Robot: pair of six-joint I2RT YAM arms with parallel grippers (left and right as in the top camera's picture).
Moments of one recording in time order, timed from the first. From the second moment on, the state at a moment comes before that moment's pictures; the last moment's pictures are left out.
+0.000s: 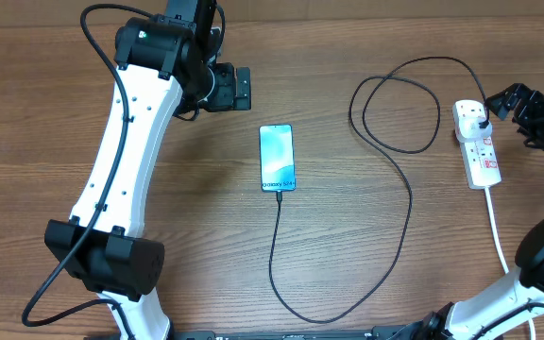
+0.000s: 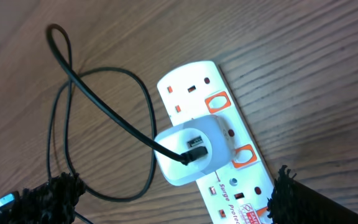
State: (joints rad) left arm -0.27 1.94 2.12 -1.43 0.11 -0.31; right arm -0.58 1.94 1.59 -0.83 -0.48 0.00
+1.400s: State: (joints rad) left arm -0.27 1.94 2.12 -1.43 0.11 -0.31; right arm -0.56 2.07 1.55 -0.78 -0.55 -0.06
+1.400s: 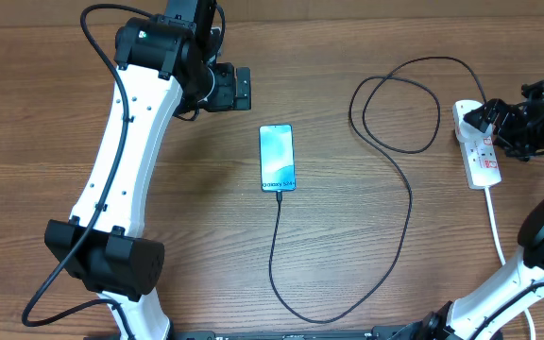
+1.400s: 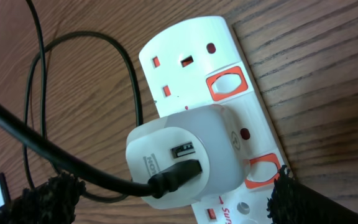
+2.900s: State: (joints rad) left arm -0.27 1.94 2.12 -1.43 0.11 -0.31; right arm -0.53 2.07 1.46 -0.63 -0.56 -0.05
